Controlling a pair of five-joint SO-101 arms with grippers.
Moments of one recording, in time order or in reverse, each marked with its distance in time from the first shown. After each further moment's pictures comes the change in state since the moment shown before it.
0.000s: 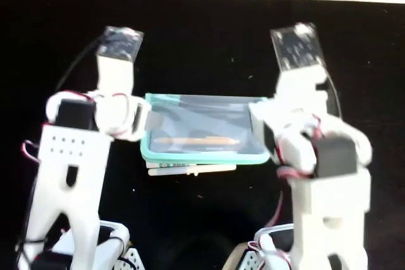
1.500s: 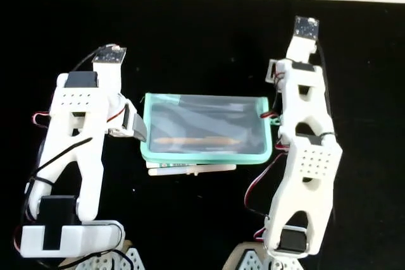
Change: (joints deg) left arm -6.6 23.0 0.0 -0.4 0.1; right arm 16.7 84.7 -32.1 -43.0 -9.4
